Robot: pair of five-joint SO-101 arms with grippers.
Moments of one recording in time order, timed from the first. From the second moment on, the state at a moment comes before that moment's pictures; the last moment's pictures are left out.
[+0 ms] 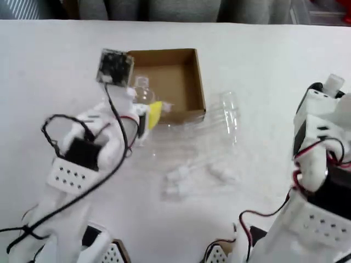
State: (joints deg) left arm 13.7 -40.4 37.5 50.7 8.7; right arm 19.7 -42.3 -2.9 79.6 2.3
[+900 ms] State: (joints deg) left arm 22.5 -72.7 86.7 4.9 8.7; right arm -29.1 -46.4 -2.9 47.3 2.3
